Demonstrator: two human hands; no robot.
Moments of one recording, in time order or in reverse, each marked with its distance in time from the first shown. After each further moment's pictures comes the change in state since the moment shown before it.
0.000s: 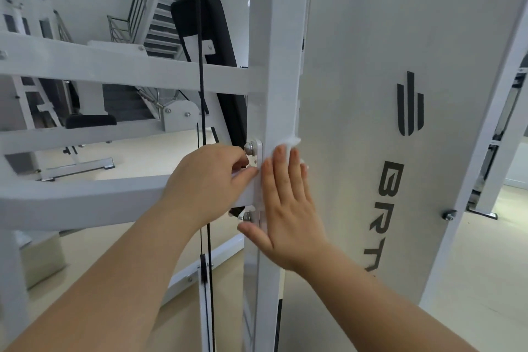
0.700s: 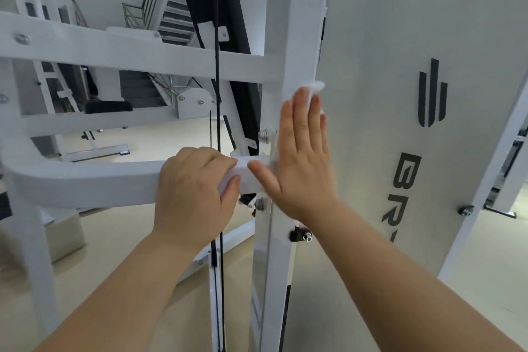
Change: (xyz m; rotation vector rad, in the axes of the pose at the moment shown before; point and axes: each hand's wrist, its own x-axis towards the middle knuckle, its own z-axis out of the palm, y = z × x) left_hand -0.052 -0.020 0.006 0.179 0.305 0.089; right_hand 0.053 0.003 -0.023 -0.019 0.066 0.079
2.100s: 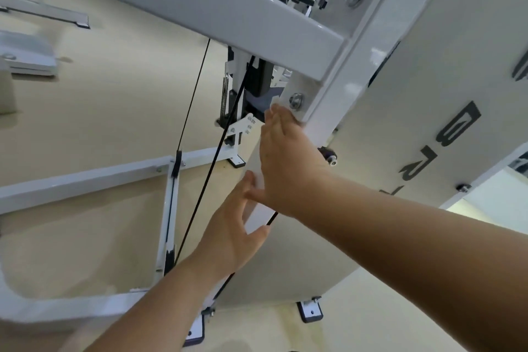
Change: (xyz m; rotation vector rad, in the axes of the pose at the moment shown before) left_hand -0.215 0.059 0.139 -1.028 -0.521 -0.729; right_hand -0.083 -0.065 0.042 -1.002 -0.907 -0.666
